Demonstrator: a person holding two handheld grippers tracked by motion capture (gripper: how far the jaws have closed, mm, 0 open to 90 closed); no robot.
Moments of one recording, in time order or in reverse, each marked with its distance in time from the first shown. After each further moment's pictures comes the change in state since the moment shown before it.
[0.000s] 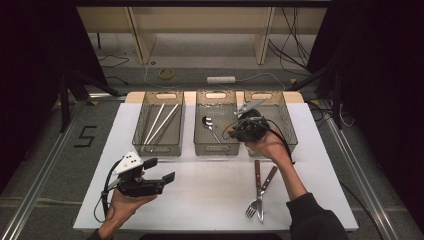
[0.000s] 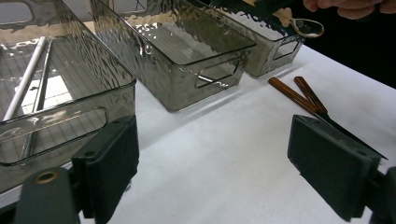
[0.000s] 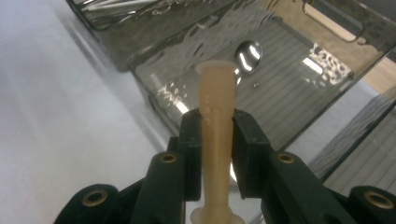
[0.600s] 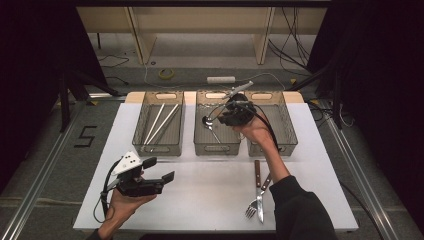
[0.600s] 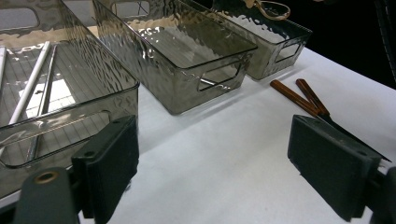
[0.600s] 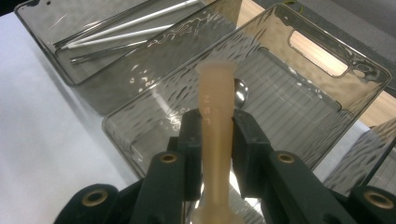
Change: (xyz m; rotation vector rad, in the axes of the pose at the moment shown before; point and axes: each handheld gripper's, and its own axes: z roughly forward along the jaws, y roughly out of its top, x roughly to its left) left arm 0.000 0.000 -0.001 -0.016 0.002 0.004; right arm -0.011 0.043 0.023 -0.010 -0.030 0.035
